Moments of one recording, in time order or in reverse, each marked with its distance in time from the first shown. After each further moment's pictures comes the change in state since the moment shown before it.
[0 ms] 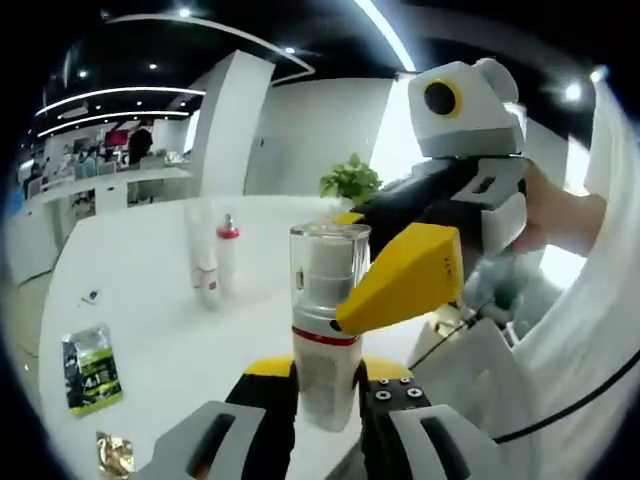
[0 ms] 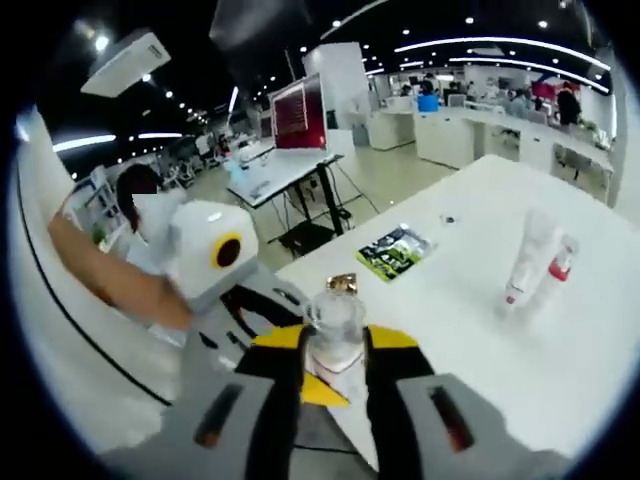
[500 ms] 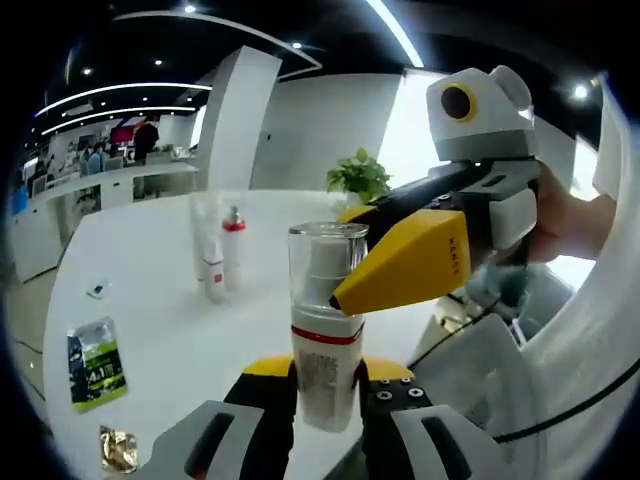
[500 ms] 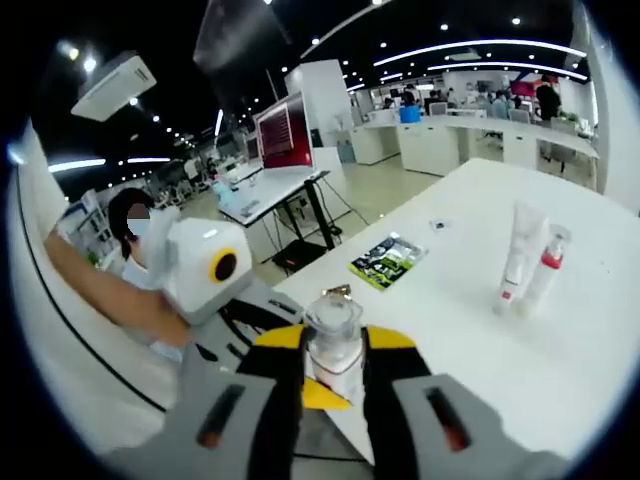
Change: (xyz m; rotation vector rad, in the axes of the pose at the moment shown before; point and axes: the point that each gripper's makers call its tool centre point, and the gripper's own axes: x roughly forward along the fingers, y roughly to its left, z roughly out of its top) left arm 0.001 0.003 -0.010 0.038 0.049 0.035; right arm 0.001 -0.002 -0.005 -0.017 -0.040 -0.034
